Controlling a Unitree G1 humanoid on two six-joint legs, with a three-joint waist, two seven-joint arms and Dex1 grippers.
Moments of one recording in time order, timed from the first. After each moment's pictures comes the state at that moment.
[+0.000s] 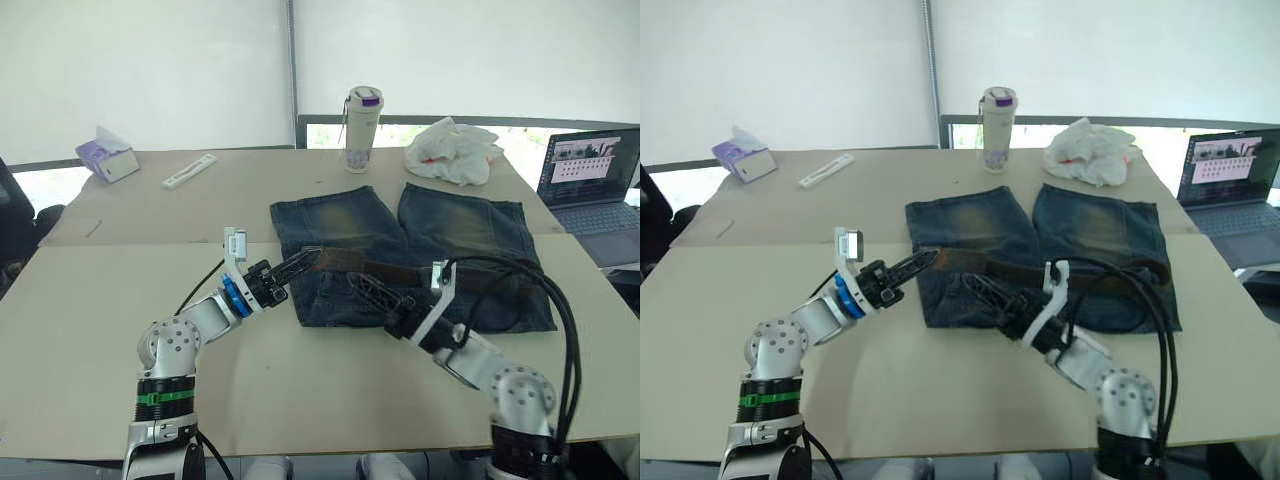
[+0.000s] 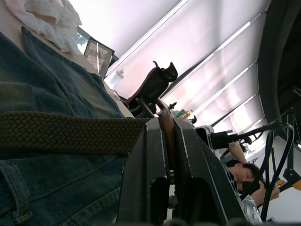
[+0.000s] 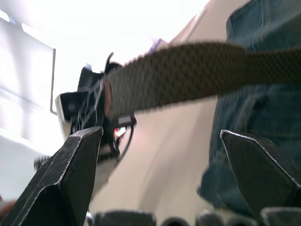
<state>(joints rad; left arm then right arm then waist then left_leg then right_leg) -0.43 0.23 0.24 -0.05 -1.03 0.94 -0.66 -0.23 -0.10 -0.24 -0.28 1.21 0.95 0.20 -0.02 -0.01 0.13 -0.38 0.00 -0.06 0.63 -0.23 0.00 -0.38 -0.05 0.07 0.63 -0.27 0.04</state>
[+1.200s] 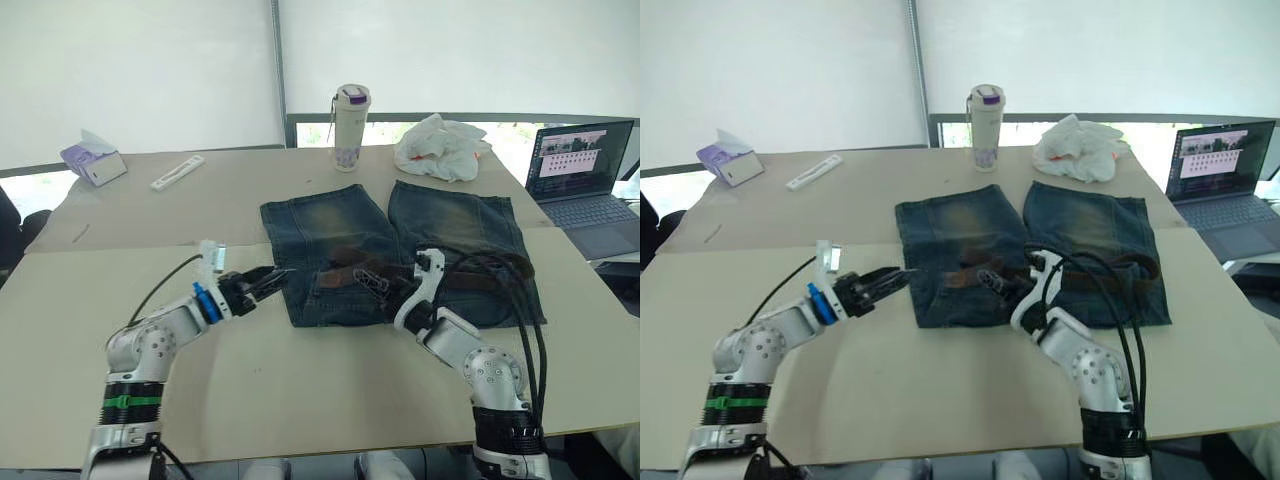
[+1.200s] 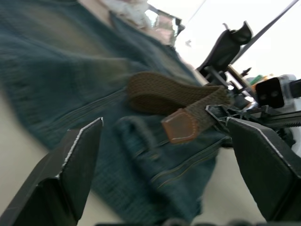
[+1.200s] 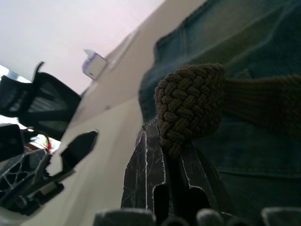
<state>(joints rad) -0.37 0.47 0.17 0.09 -0.74 0.72 -0.78 -0.29 -0.15 -0.12 -0.19 0.94 0.85 0.07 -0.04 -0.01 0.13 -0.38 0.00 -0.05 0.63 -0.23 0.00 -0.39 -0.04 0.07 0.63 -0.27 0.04</state>
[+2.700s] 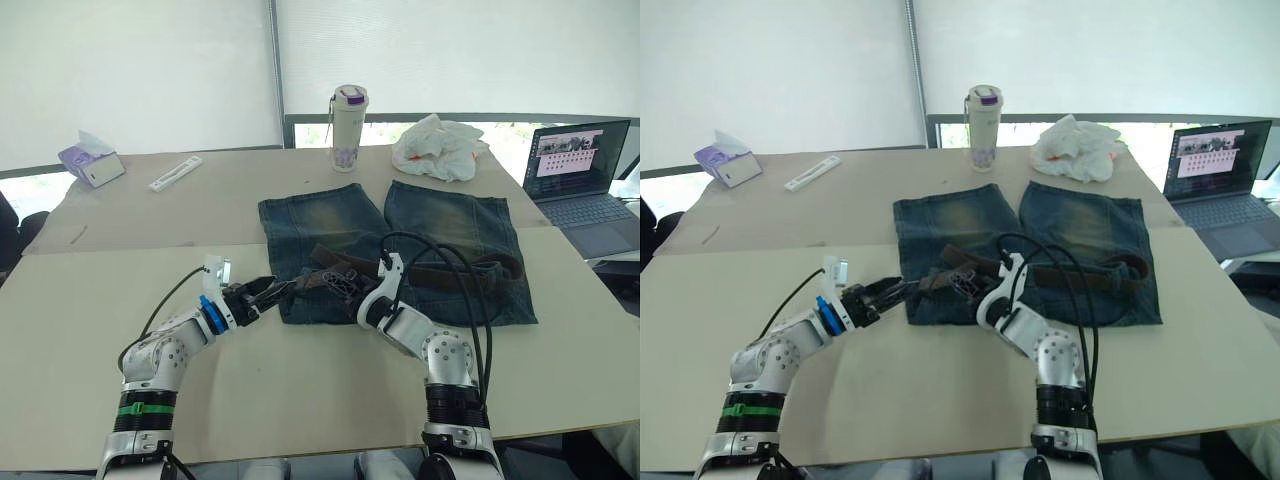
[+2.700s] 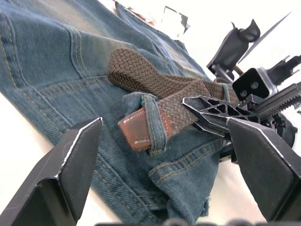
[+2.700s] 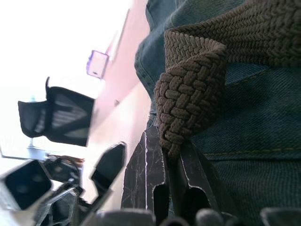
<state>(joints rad) -0.34 0.33 0.18 0.12 -0.68 0.66 -0.77 -0.43 0.12 -0.22 0.06 0.99 0.91 -0.01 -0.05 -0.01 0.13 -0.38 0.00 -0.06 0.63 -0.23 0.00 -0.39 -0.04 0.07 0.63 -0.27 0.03</state>
